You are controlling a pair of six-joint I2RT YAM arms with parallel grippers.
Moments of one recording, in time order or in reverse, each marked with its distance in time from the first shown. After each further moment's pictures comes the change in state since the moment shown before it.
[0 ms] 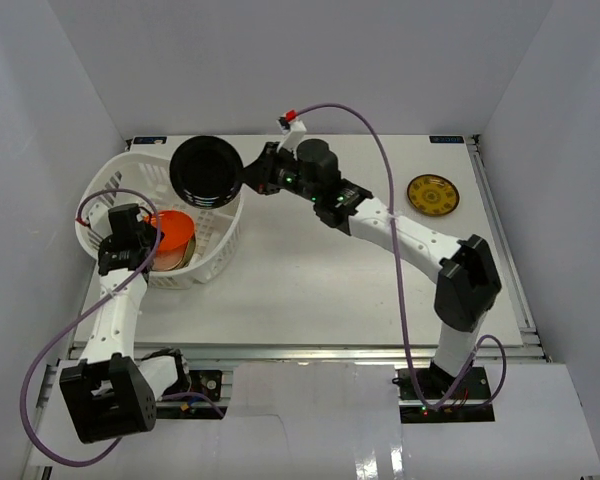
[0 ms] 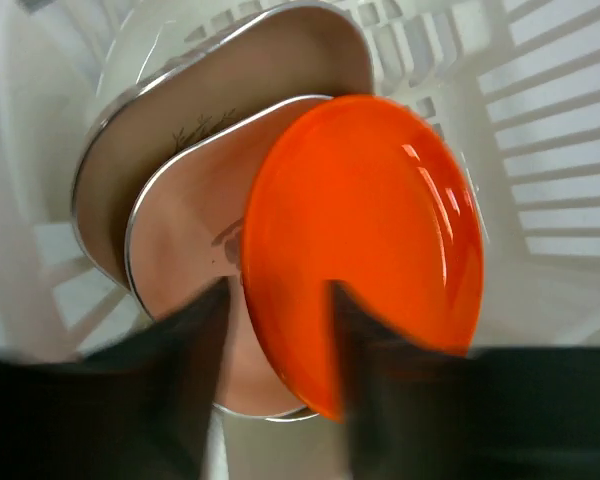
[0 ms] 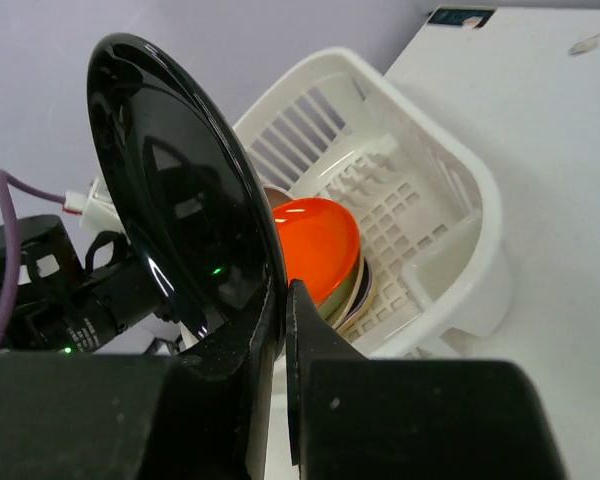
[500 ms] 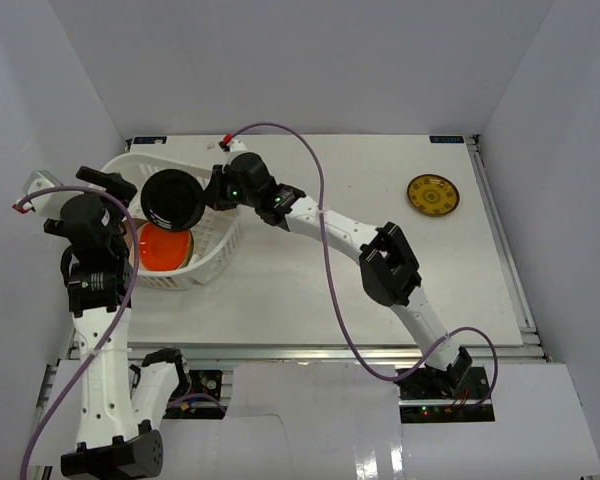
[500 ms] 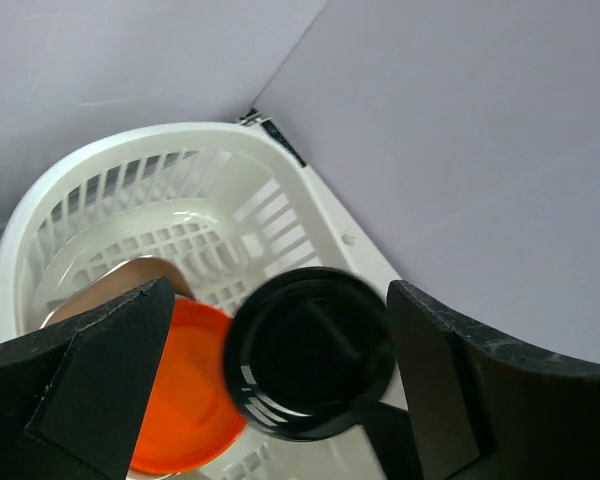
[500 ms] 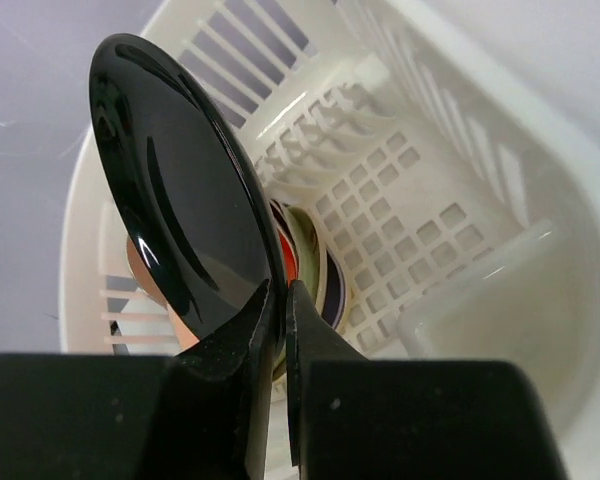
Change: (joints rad) left arm -0.008 -0.258 0.274 -0.006 -0.066 0.029; right arm 0.121 0.555 0.576 -0.217 0.038 -0.053
